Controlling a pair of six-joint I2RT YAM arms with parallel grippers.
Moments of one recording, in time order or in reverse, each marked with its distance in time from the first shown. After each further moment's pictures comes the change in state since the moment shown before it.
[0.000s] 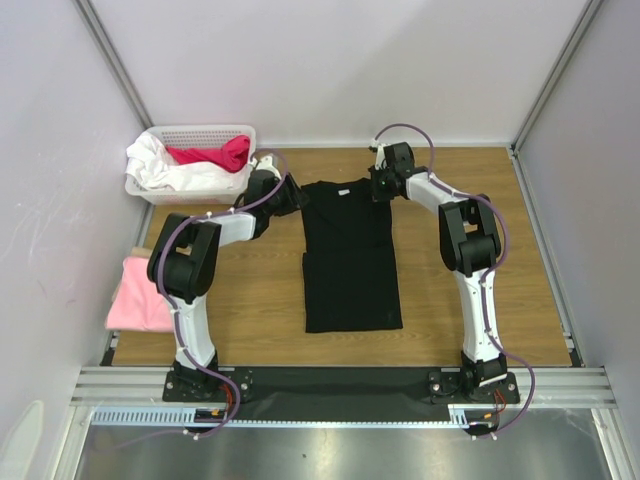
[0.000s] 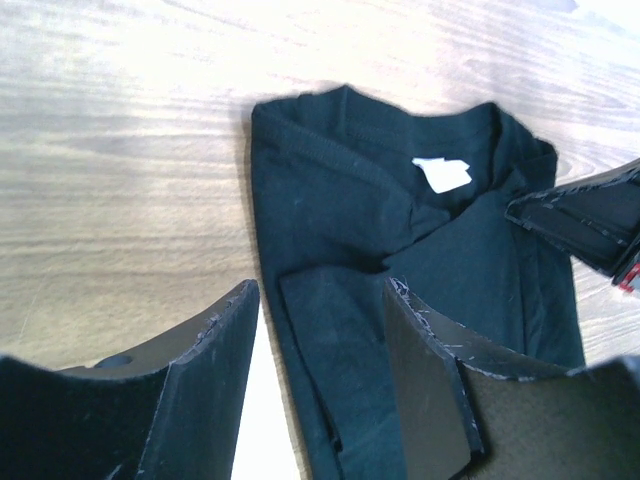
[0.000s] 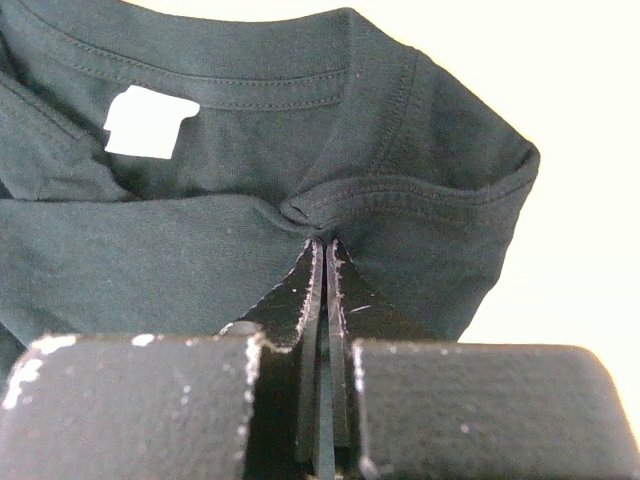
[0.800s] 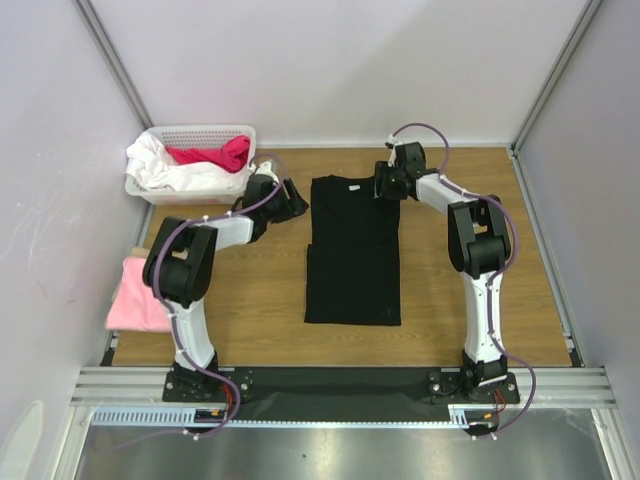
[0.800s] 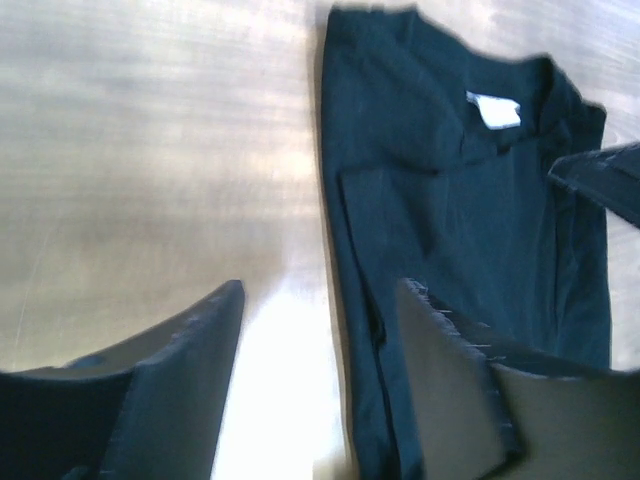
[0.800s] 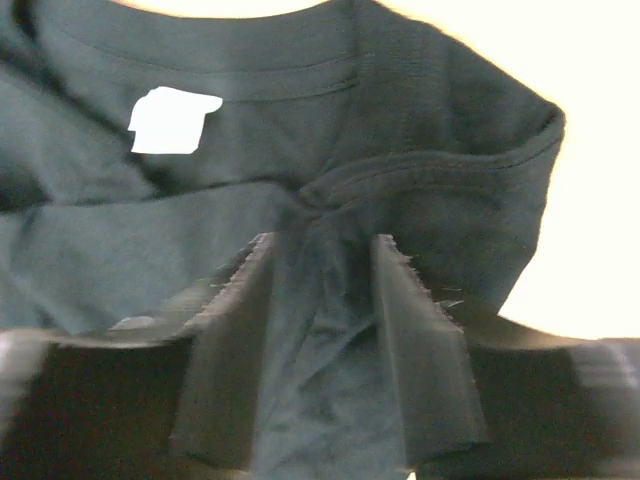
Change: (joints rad) left arm 0.000 -0.020 -0.034 -0.032 0.006 0.000; right arm -0.043 -0.051 -0.083 0.076 0.035 0.156
